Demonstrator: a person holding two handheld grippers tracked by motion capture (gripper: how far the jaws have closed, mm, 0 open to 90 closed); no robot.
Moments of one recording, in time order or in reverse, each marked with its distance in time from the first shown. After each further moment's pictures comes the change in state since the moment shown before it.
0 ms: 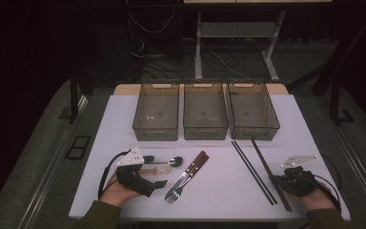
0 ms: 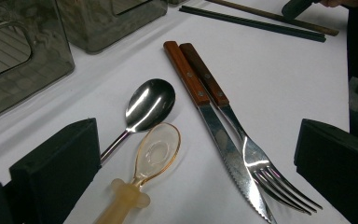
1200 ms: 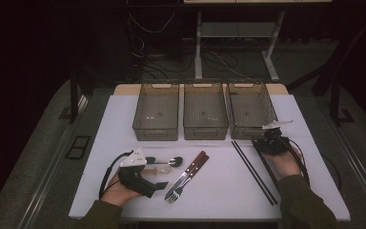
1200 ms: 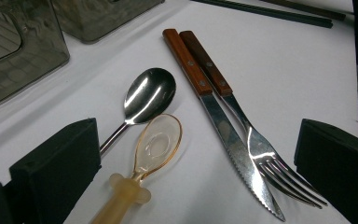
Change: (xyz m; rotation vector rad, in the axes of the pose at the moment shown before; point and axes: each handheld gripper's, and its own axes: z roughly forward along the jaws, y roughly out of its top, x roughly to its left) left arm 0.000 -0.003 0.006 0.027 0.000 0.008; right arm -0.051 0.085 0.068 -0.077 -0.134 0.192
